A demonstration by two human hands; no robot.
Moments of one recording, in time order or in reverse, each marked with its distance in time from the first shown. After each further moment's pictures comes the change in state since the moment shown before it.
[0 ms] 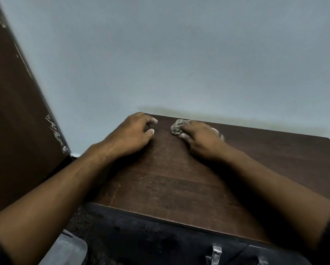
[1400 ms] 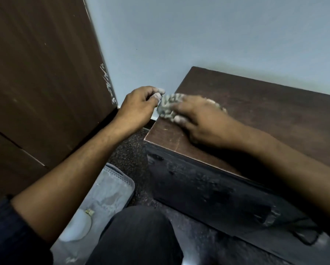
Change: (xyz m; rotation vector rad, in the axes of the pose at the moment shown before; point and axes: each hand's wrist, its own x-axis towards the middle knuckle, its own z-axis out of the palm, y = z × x) left_hand -0.105 -0.076 -0.027 -0.421 0.209 -0.364; right_hand -0.012 -0.153 0.032 0.111 -0.169 -0.359
